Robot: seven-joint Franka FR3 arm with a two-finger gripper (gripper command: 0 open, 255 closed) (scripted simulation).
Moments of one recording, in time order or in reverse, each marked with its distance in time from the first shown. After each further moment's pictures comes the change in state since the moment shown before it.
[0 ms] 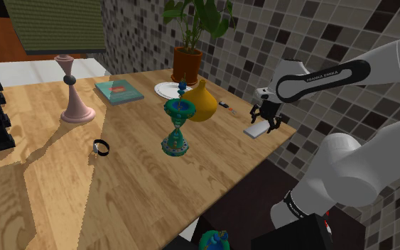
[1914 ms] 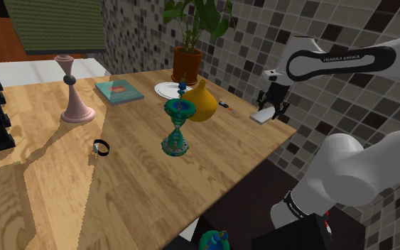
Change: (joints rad) arm -0.040 -0.150 0.140 0.116 0.042 -0.269 0.007
